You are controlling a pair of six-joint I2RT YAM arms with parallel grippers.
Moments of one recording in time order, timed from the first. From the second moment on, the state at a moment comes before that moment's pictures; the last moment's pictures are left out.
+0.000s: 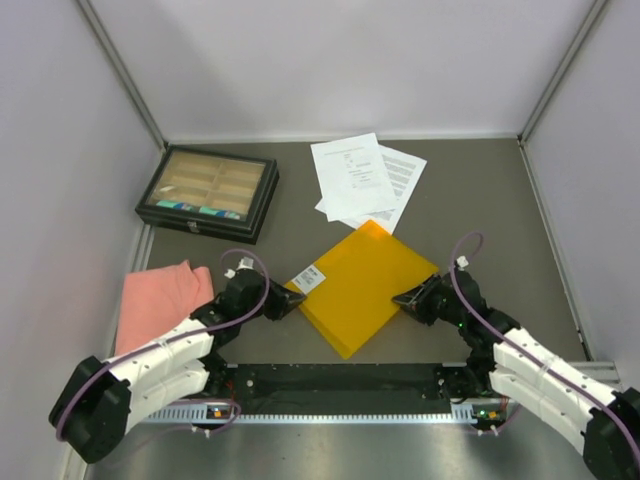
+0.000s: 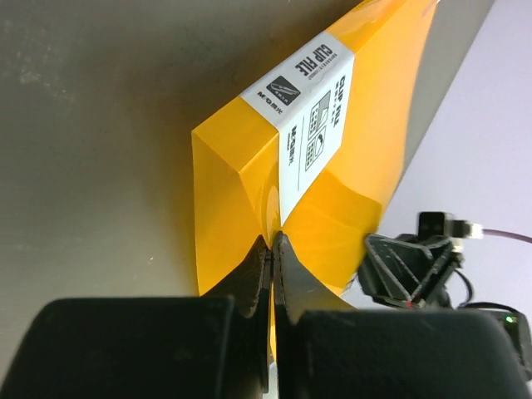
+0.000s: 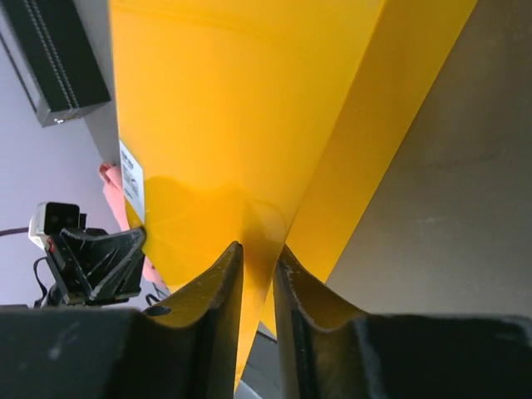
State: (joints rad) left arm -0.63 0.88 0.23 0.03 0.10 -1.46; right arm 0.55 0.69 0.19 -0.15 -0.11 1.32
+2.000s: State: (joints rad) left arm -0.64 1.16 0.64 -0.23 0.34 -0.84; right arm 0.78 1.19 1.32 -0.95 -0.08 0.51
